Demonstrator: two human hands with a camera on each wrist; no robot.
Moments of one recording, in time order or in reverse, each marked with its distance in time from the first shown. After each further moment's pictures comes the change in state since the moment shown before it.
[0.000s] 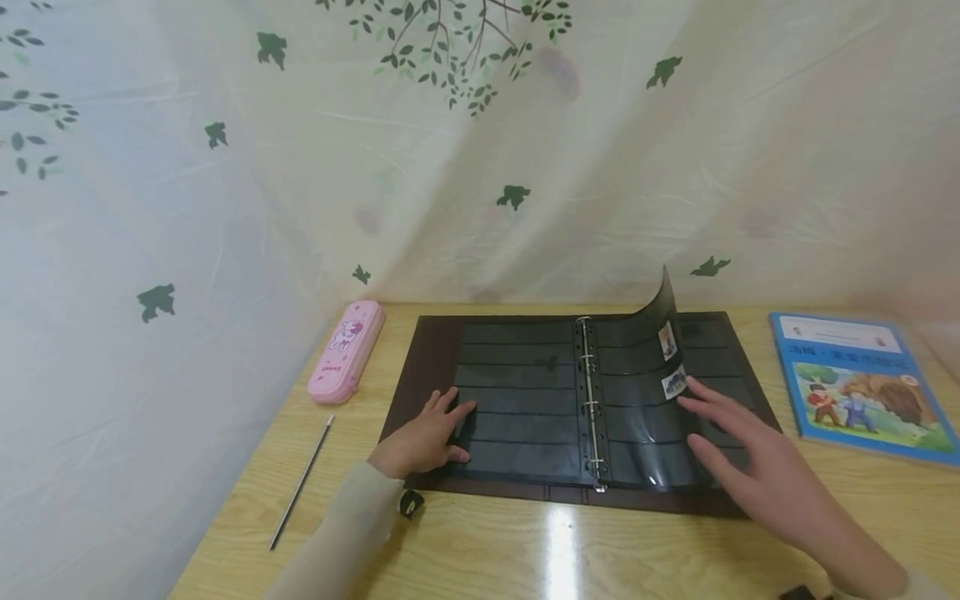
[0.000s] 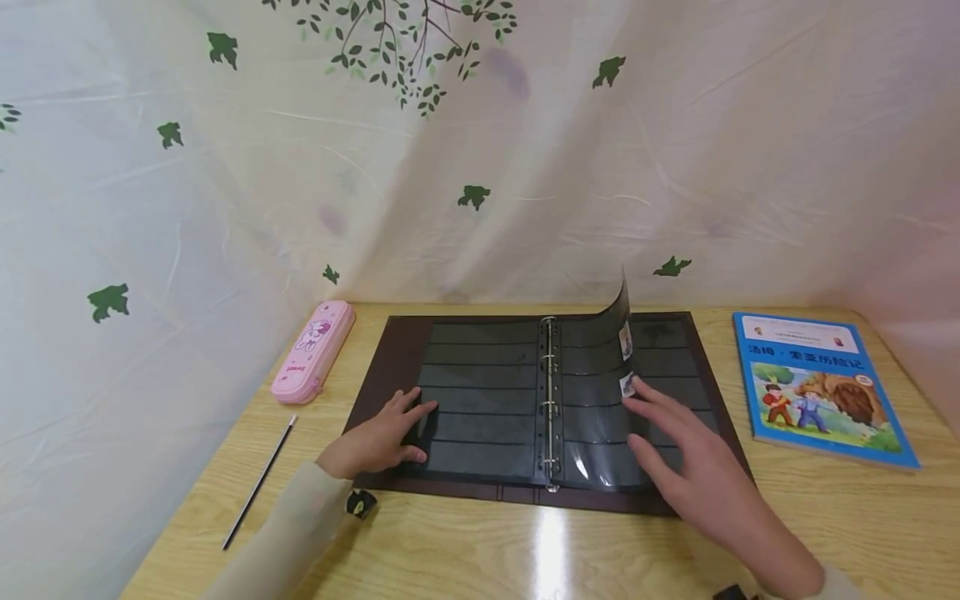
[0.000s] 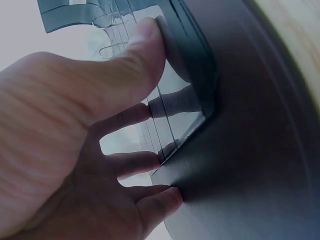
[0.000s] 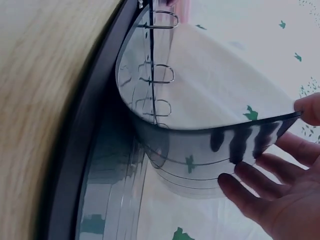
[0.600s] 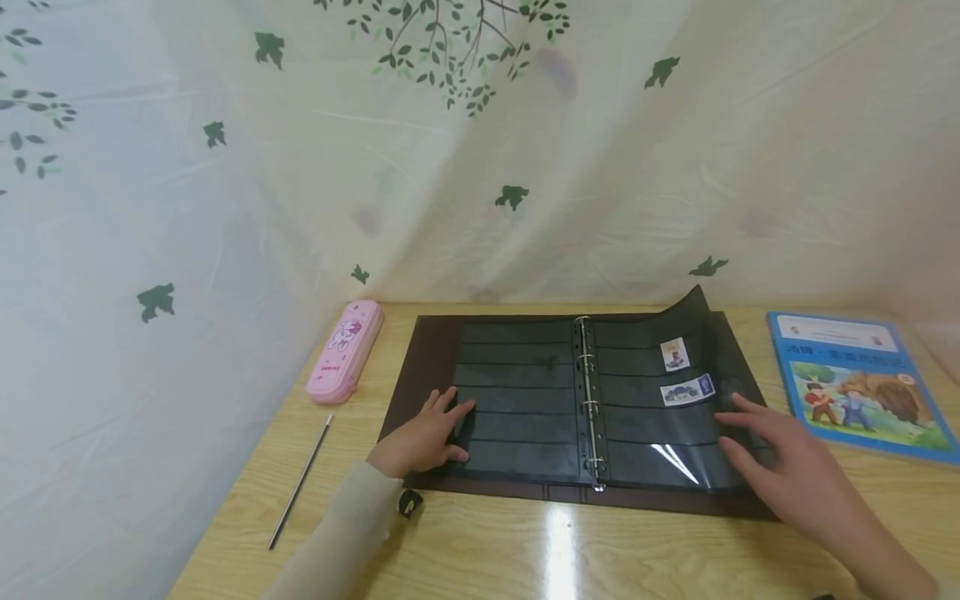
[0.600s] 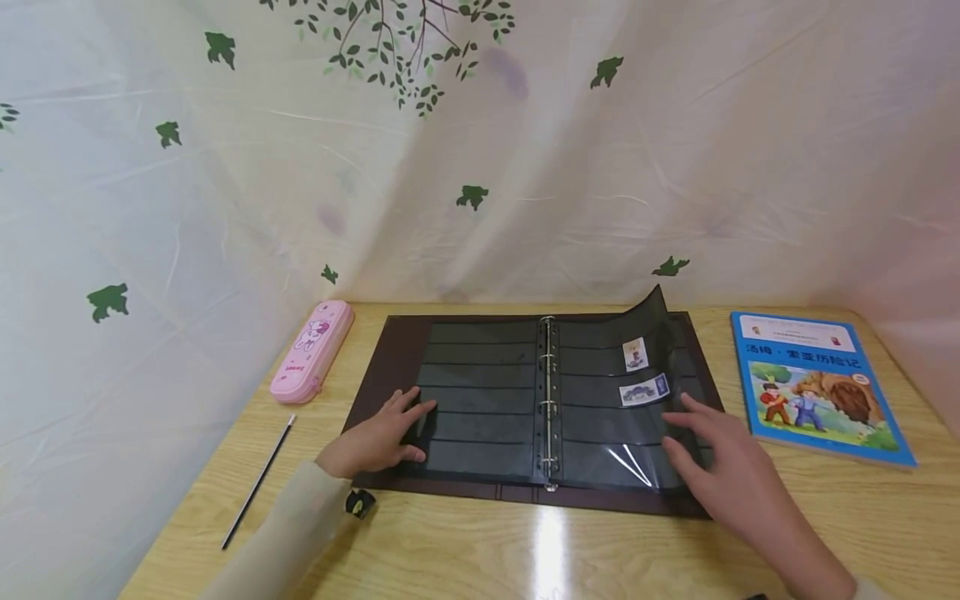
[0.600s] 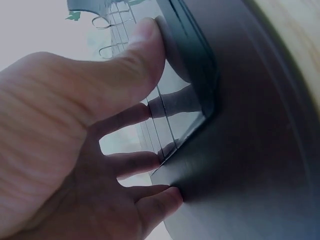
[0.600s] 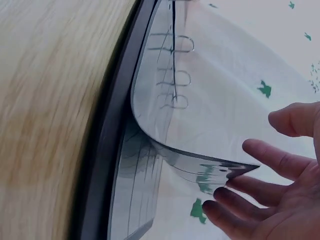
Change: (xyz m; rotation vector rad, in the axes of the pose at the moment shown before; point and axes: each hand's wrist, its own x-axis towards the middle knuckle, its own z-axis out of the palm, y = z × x) left_hand 0.000 -0.001 0.001 0.006 0.016 0.023; right_hand -0.007 0.035 -0.009 -0.141 -0.028 0.180
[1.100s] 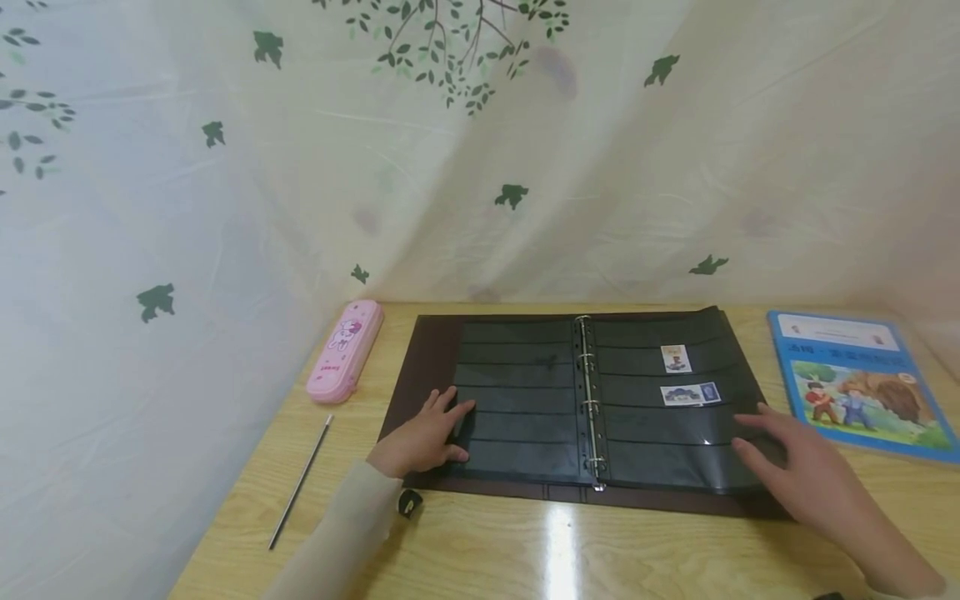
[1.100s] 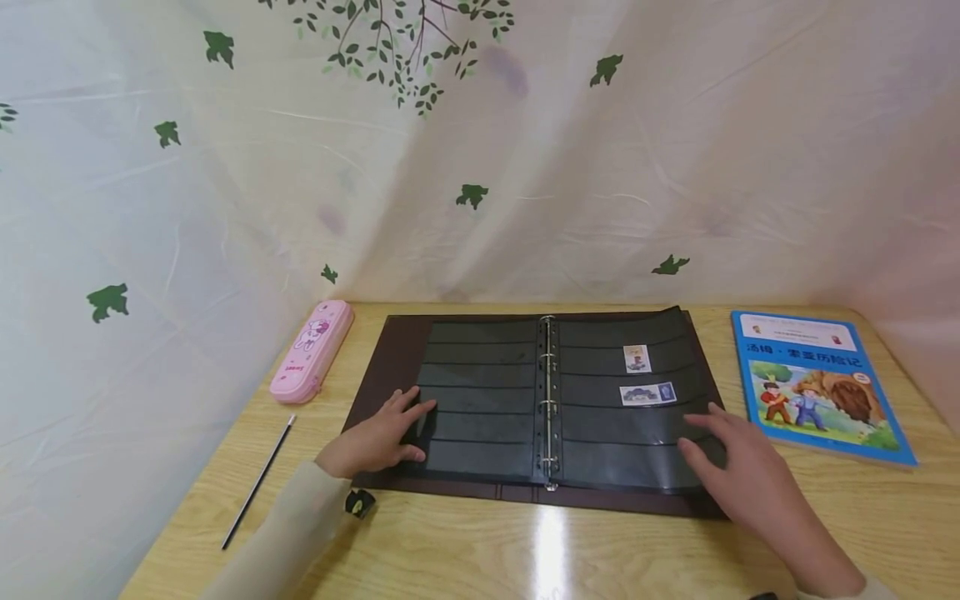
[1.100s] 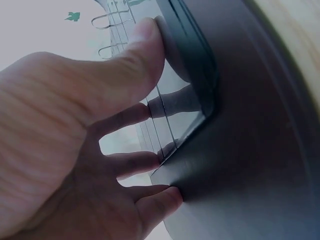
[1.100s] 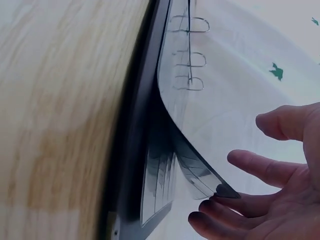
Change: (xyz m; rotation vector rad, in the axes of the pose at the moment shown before) left_hand 0.000 0.000 0.000 0.000 -0.006 -0.003; right_hand 0.003 0.029 0.002 -0.069 -0.100 0.106
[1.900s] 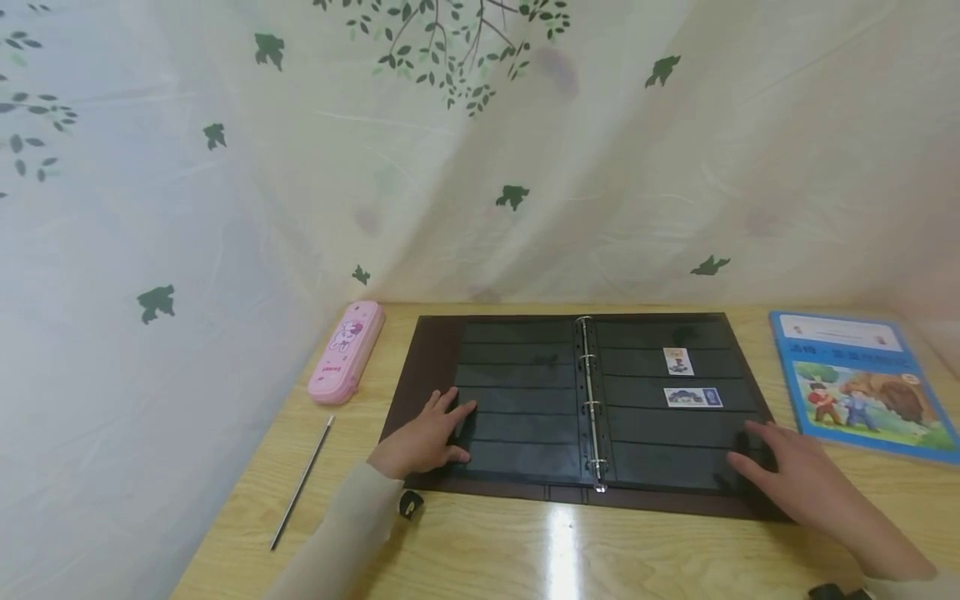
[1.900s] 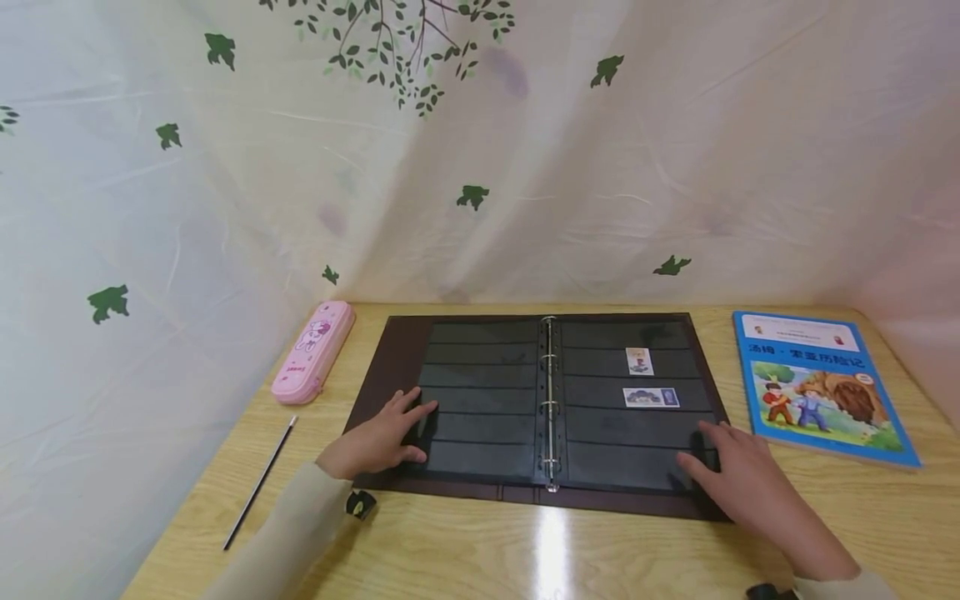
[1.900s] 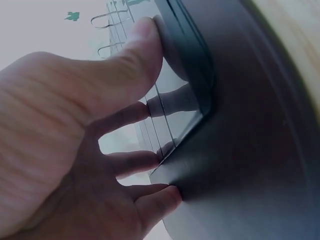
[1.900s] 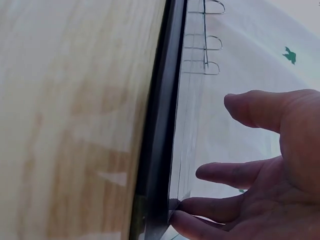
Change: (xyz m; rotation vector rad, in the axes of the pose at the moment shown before) left_hand 0.001 -0.002 0.001 0.011 0.011 0.015; right_hand 0.014 0.025 0.012 -0.108 -0.181 0.080
